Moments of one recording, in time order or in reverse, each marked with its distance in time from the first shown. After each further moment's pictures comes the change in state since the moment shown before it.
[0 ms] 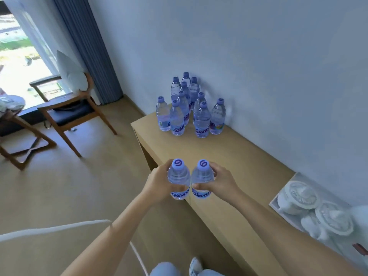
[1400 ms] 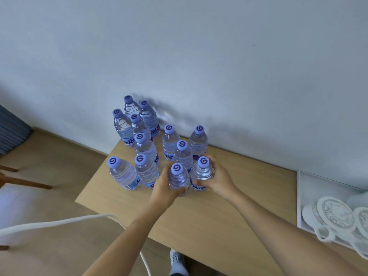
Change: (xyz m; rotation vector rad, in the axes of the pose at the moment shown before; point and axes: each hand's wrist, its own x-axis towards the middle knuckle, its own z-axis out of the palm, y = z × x) left_hand 0.297 -0.011 -0.001 -0.141 -0.385 0.122; right_hand 0.225 0.015 -0.033 0.101 0.518 0.197
